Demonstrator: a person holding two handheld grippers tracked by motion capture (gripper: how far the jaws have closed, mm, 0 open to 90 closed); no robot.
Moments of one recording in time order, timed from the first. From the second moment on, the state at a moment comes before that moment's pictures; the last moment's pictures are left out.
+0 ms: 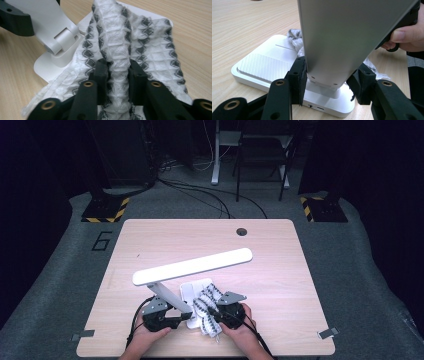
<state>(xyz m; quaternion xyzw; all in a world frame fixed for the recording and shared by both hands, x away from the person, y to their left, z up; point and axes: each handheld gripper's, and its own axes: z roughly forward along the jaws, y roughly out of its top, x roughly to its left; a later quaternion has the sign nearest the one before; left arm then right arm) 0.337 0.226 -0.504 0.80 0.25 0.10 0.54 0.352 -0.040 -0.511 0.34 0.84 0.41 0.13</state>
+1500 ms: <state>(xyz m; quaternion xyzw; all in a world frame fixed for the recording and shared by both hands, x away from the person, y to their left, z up) 0.337 0.224 -0.502 0.80 0.26 0.11 0.53 0.324 0.008 -0.421 0.24 0.75 0.60 0.15</state>
